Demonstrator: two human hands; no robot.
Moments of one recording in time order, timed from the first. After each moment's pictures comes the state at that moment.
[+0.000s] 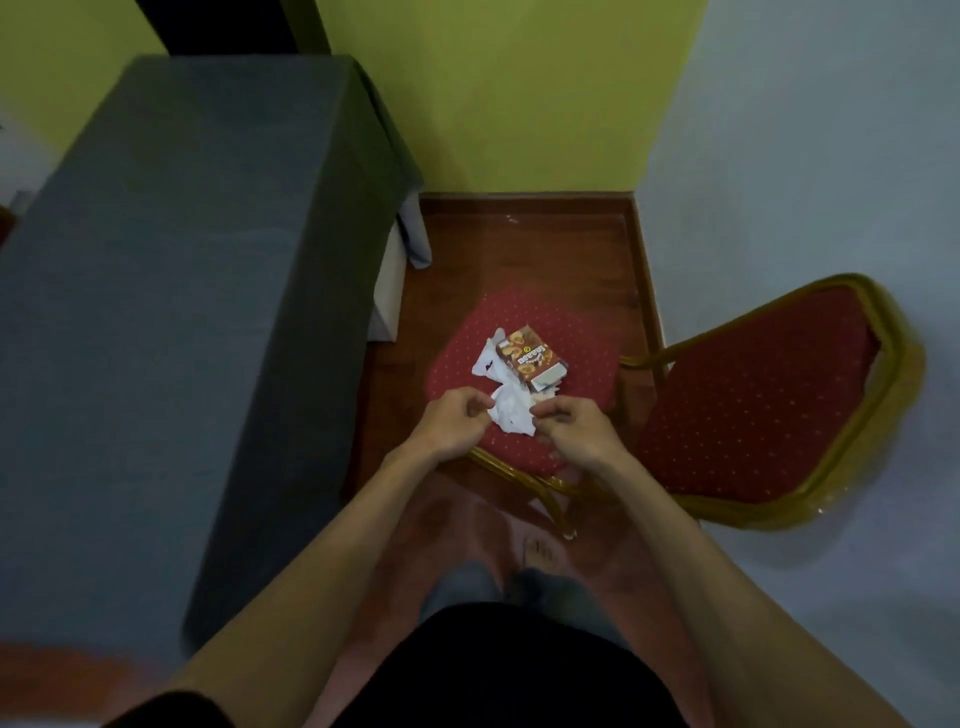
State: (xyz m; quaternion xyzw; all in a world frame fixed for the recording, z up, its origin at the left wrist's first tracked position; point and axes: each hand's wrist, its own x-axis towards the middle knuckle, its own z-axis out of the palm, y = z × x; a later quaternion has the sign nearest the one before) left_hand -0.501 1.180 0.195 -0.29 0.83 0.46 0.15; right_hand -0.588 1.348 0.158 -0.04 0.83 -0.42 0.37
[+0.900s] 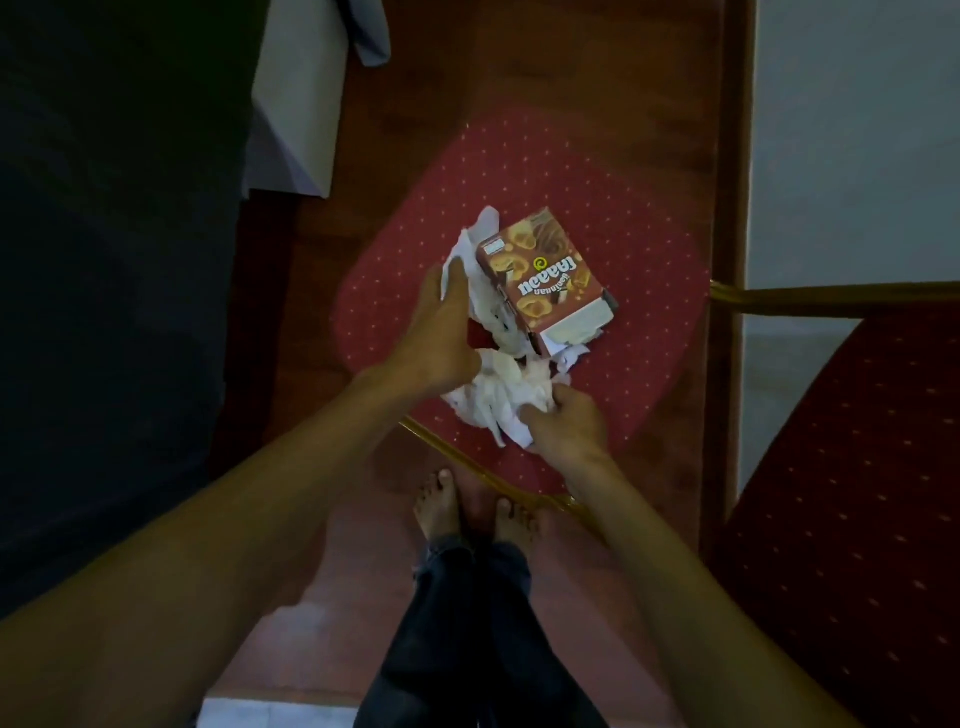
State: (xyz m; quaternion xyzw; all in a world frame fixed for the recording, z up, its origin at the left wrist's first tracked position) left_hand -0.675 1.118 -0.121 -0.27 0.85 0.40 0.22; right_hand -0.695 1.300 -0.146 0.10 0.84 -0.34 0.40
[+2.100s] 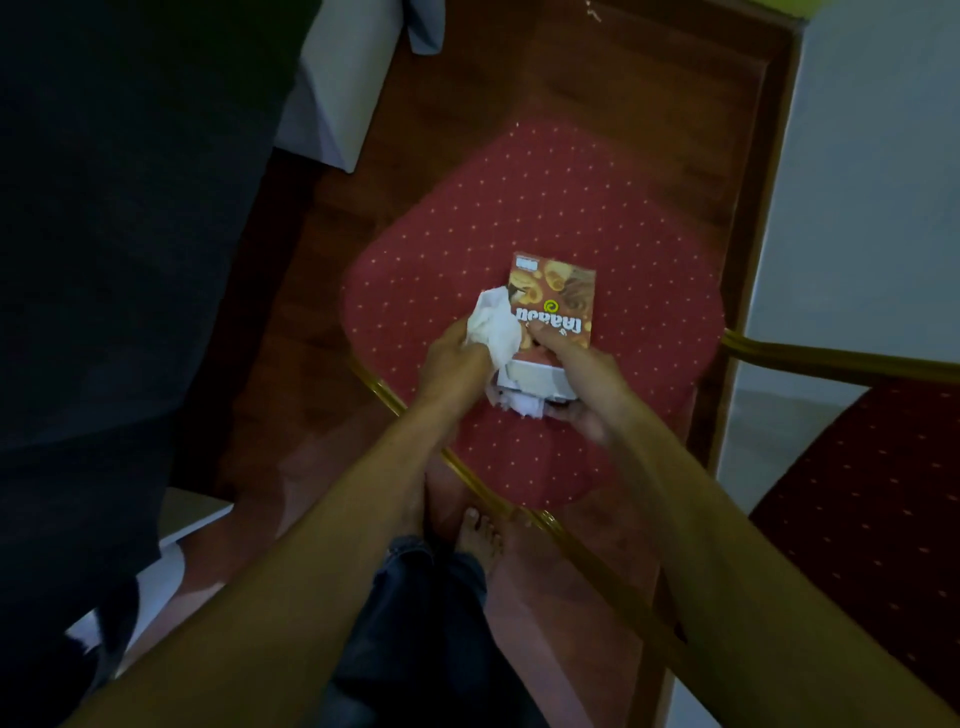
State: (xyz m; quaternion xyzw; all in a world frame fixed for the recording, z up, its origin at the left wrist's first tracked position) left_hand -0.652 1.161 -0.143 -0.53 0.52 0.66 0.03; right_hand -0.756 1.270 -0.145 0.16 0.74 -0.44 0.48
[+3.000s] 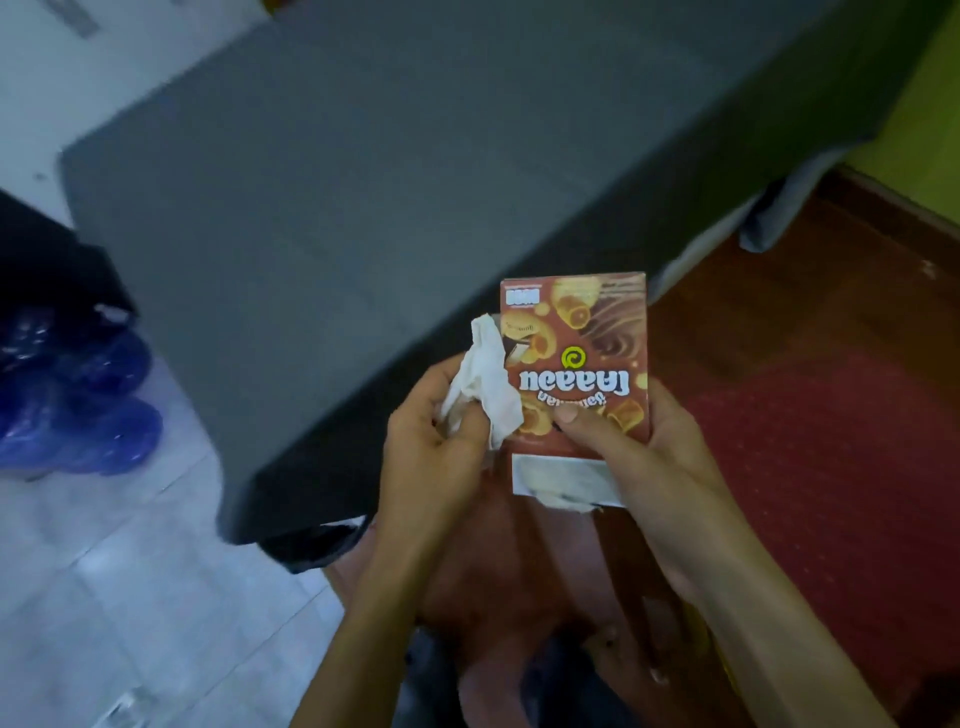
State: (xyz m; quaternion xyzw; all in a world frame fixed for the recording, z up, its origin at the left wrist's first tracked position) left_hand -0.356 1.092 0.113 -0.61 0.49 0.51 -0.37; right_hand -0.509 1.131 0.127 -0.20 0.60 -0.50 0.59
